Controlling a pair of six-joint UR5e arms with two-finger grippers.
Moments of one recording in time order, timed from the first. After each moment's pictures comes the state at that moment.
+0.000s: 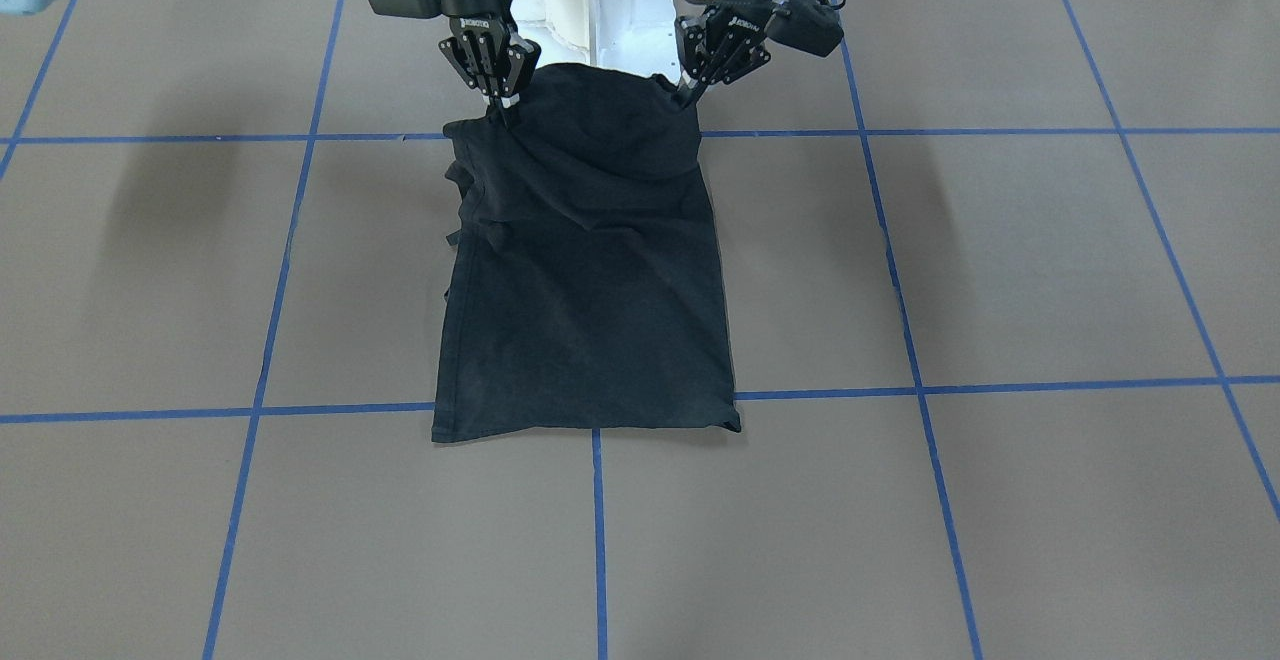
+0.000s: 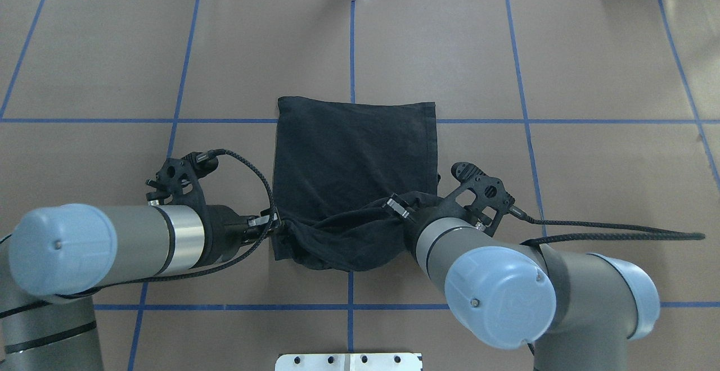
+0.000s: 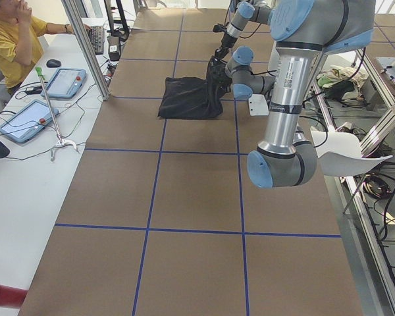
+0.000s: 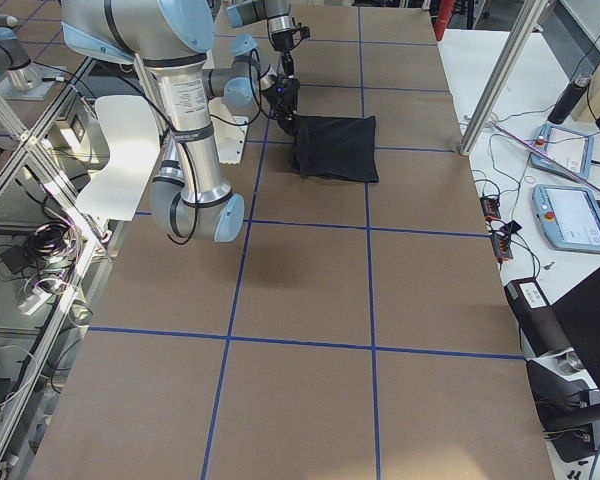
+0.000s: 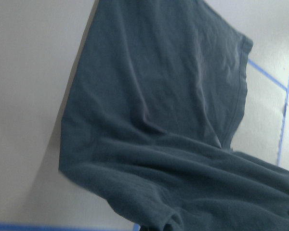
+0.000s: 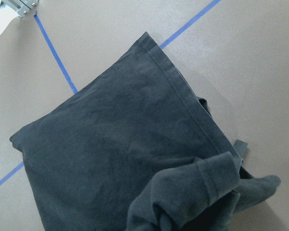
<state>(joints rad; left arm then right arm) -0.36 -1.86 -2.14 -1.99 -1.63 -1.68 0.23 -1.11 2.17 -1.68 1.27 2.05</state>
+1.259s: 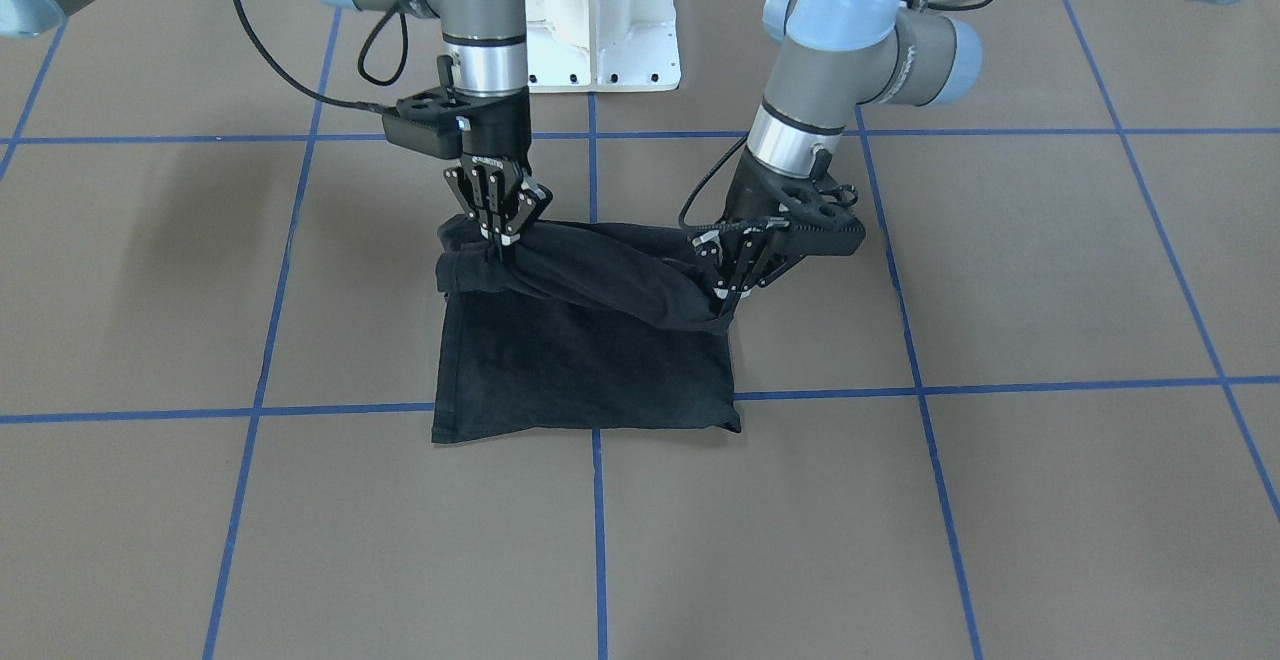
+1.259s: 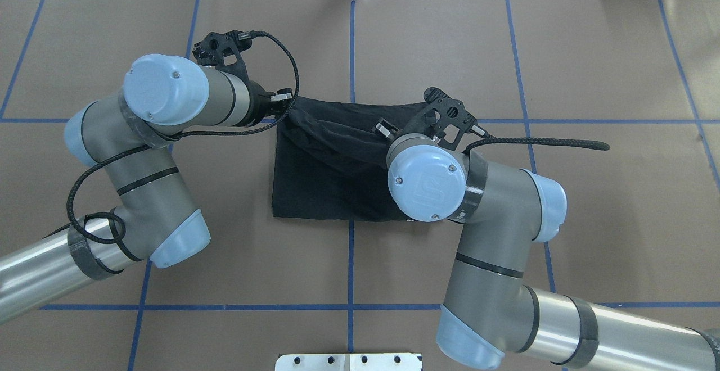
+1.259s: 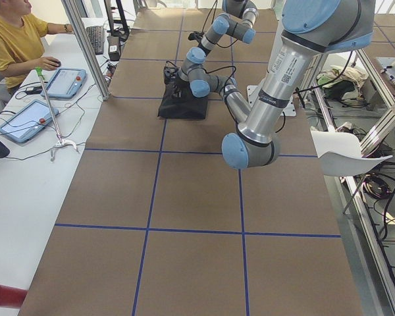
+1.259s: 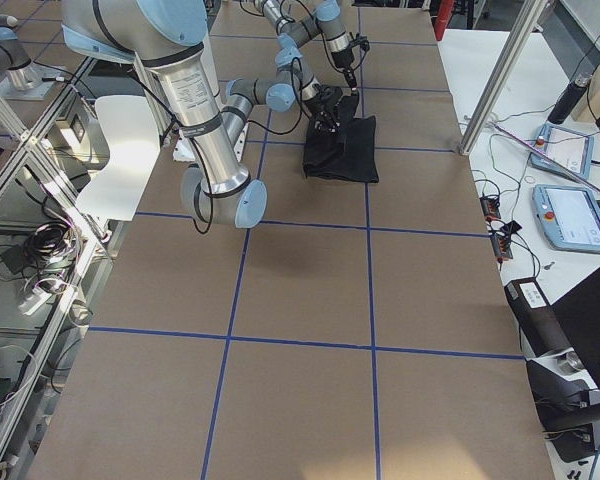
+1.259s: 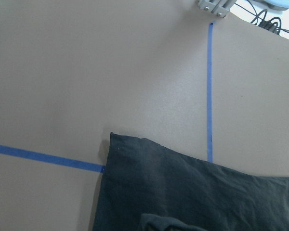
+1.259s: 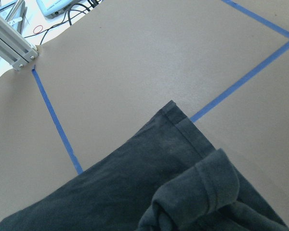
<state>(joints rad) -0.64 -2.15 -1.69 -1.96 -1.69 -1.39 0.42 -0.94 1.81 -1.58 1.27 1.94</state>
